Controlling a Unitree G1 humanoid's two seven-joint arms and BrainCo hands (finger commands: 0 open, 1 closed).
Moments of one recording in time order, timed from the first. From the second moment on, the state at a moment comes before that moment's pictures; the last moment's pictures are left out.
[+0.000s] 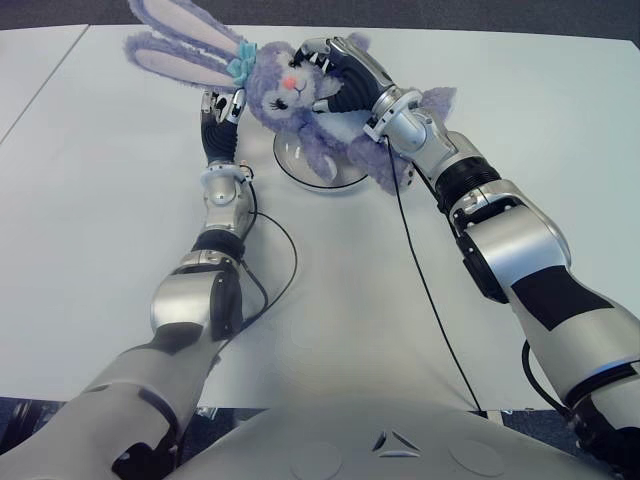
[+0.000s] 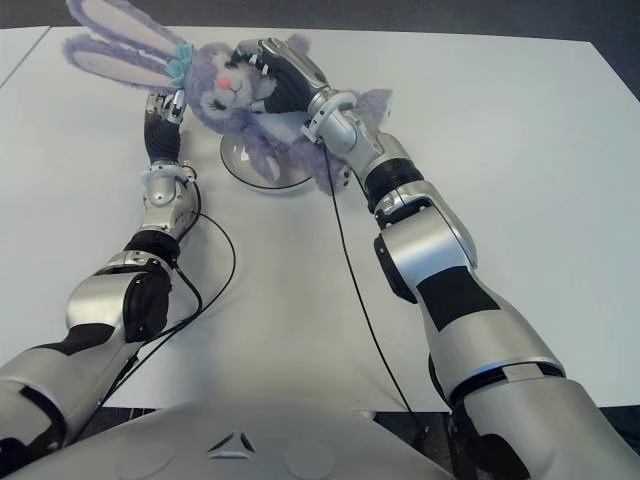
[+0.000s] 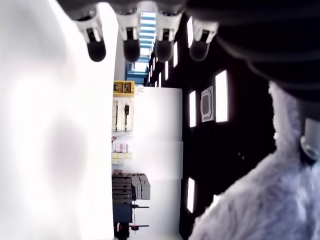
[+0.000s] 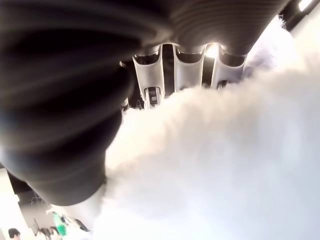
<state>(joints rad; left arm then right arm) -0.75 0.12 0.32 1.18 0.00 -0.55 0.19 -1.16 -0.17 0.38 1.19 -0.51 -0.72 -0.14</state>
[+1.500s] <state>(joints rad) -0.74 0.15 0.39 1.18 0.00 -0.54 0.19 -1.13 -0.13 0.39 1.22 -0.52 -0.73 -0.14</state>
